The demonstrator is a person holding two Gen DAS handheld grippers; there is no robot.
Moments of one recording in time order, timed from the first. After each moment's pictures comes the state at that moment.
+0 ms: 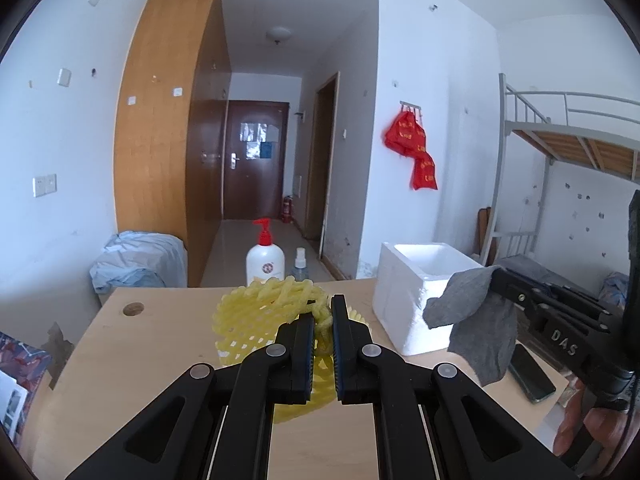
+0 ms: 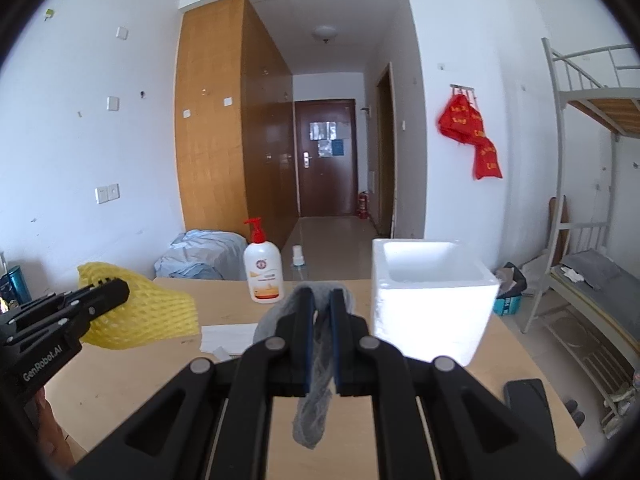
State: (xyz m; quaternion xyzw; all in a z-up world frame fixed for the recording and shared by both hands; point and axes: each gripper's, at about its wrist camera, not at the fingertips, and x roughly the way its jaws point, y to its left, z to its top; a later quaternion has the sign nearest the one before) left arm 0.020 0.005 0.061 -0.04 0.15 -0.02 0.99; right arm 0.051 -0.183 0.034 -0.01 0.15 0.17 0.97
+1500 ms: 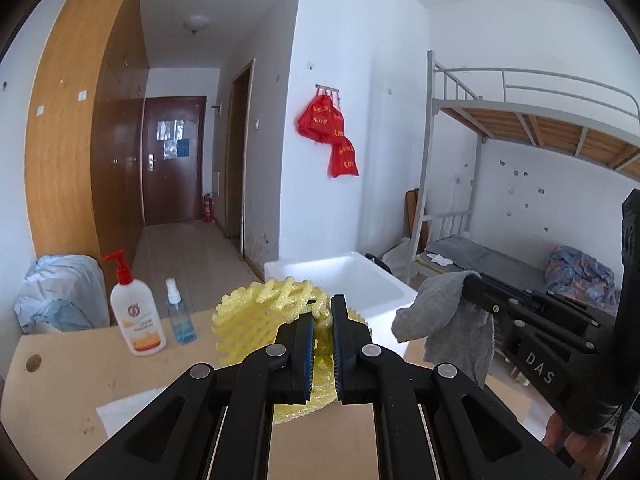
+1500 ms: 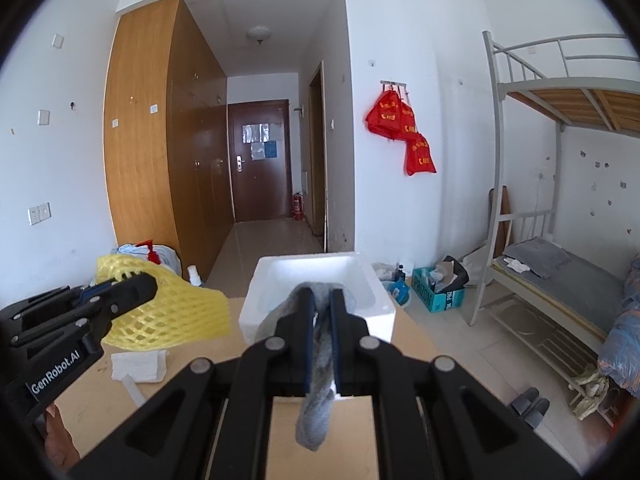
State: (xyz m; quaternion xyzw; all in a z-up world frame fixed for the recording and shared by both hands) left arm 0.140 -0.109 0.074 -0.01 0.16 -0.16 0.97; right arm 0.105 -0.261 0.040 0.00 0.15 0.05 0.99
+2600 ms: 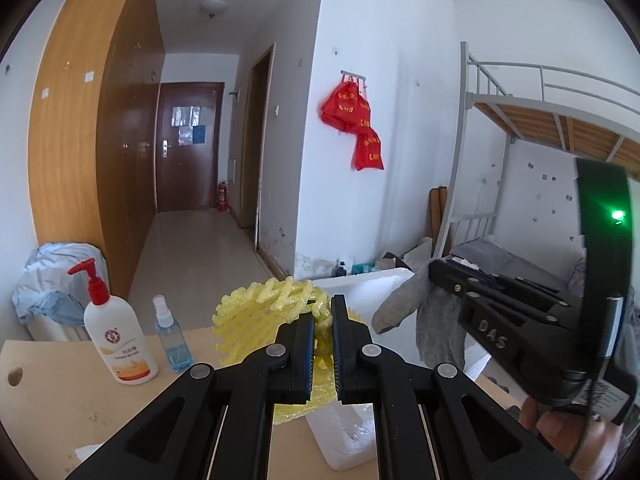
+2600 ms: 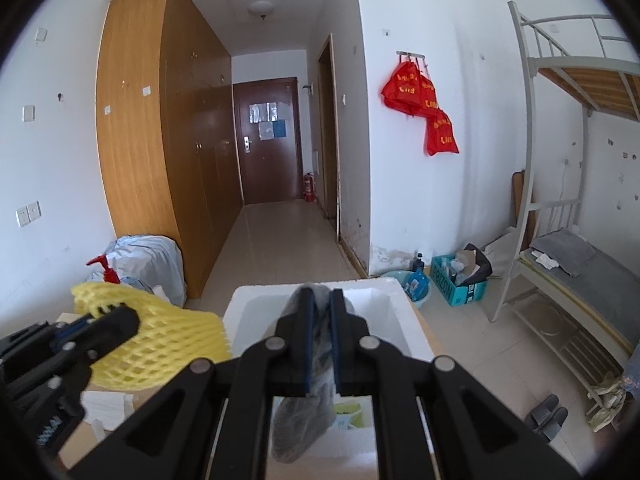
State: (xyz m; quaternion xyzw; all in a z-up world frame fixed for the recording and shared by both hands) left arm 0.259 -0.113 0.053 -0.03 0.18 -0.13 0.97; right arm 0.229 -0.250 0.030 0.01 0.20 0.08 0.98
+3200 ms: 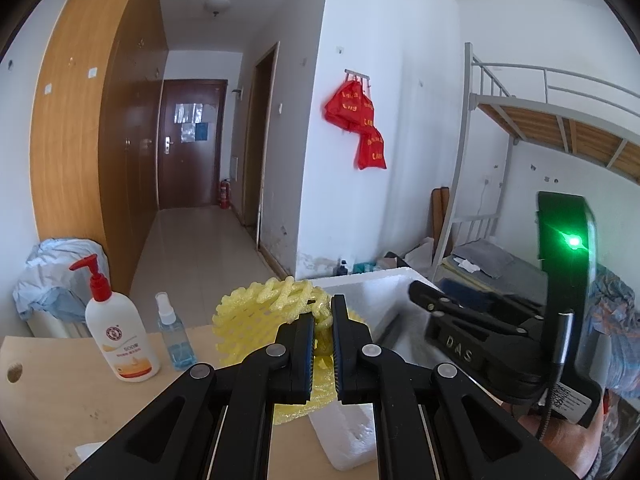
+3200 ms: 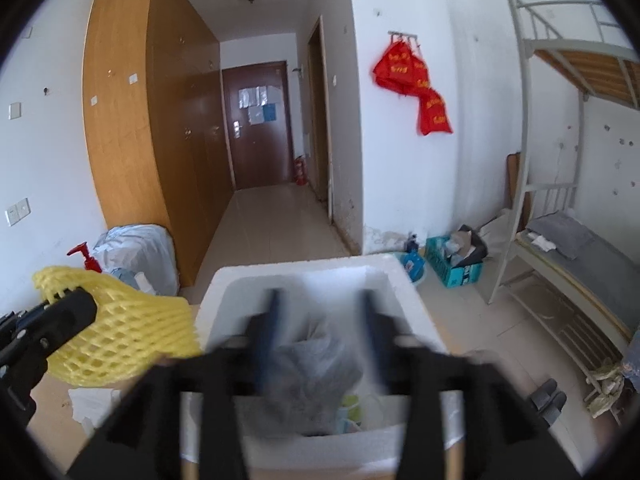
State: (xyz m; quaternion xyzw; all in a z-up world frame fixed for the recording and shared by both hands) left arm 0.263 -0.107 0.054 -0.03 0.19 -0.13 0.97; right arm 0.247 -0.257 0.019 0.01 0.22 0.05 0.97
